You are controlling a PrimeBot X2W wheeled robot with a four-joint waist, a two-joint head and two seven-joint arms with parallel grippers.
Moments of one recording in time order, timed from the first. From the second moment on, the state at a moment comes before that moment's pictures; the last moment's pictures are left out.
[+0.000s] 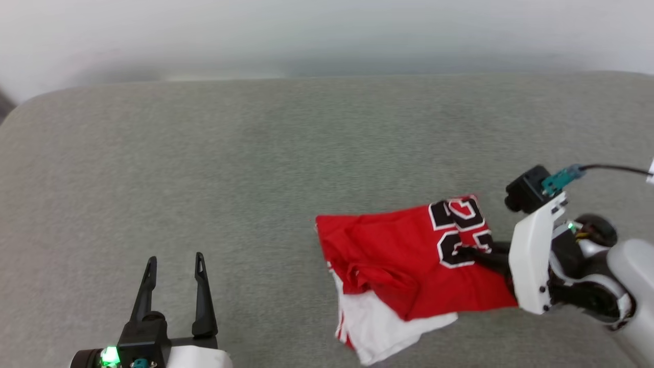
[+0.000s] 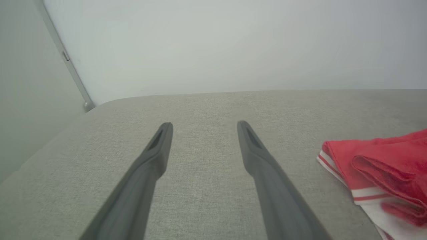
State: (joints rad) left arm 0.11 0.05 -0.06 -0.07 -0.03 0.15 -0.26; right arm -0.52 -0.60 0.66 0.13 0.97 0.13 0.68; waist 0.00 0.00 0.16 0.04
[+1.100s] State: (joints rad) left arm -0.05 0.11 -0.05 -0.18 0.02 0.14 -0.26; right arm -0.76 -0.88 0.34 0.48 0.69 0.13 0.60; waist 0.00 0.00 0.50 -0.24
